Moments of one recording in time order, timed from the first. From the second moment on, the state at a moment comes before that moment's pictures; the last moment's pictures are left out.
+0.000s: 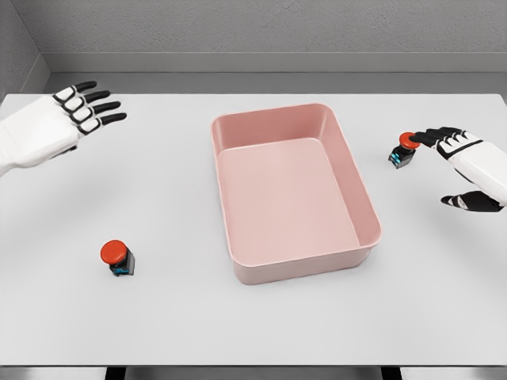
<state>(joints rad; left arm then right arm) -0.49 0.98 -0.56 -1.39 -0.98 -0.61 0.44 0.04 -0.94 0.10 -1.74 0.35 -0.36 0.11</state>
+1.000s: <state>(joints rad) -0.24 1.29 -0.66 -1.64 -0.92 -0.61 0.40 -0.46 -0.94 0.45 -1.61 0.34 -0.07 0.47</state>
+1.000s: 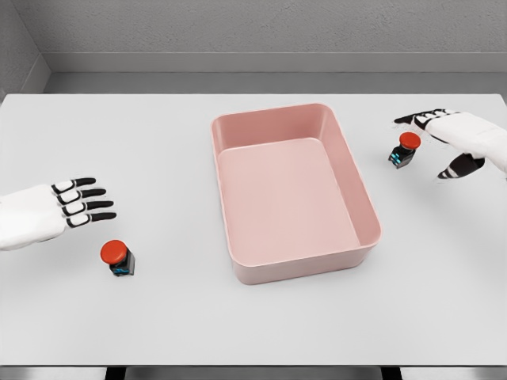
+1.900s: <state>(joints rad) -0.21 1.22 -0.71 -1.73 -0.92 -0.61 0.36 -0.74 -0.79 0.66 -1.29 0.37 -0.05 0.61</state>
